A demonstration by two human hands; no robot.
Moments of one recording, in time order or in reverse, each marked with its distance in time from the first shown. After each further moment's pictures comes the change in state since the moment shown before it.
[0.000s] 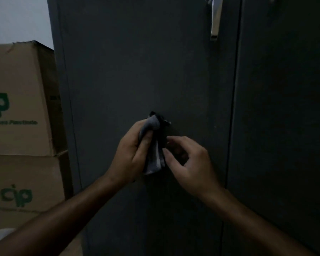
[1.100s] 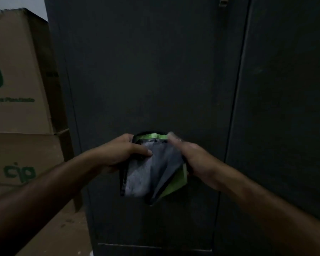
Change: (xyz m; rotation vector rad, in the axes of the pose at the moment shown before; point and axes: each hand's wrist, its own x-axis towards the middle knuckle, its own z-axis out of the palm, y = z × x) left_hand -0.027 -0.026 -0.031 -0.361 -0.508 -0.874; right_hand -0.027 0.000 -0.011 0.604 -0.586 0.810
